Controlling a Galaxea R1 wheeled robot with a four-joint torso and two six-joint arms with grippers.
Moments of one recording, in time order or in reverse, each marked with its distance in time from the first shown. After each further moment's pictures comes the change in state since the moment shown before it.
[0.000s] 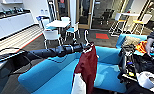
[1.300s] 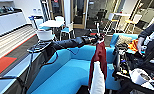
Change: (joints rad) left arm -0.101 0.433 -0.562 0.000 0.044 -0.116; right arm 0.012 0.014 0.000 0.000 -0.001 0.000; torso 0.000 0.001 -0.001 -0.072
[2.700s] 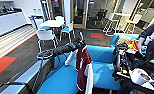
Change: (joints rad) left arm 0.111 0.088 -0.442 0.041 0.156 0.020; right arm 0.007 0.008 0.000 0.000 0.000 0.001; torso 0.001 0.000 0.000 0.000
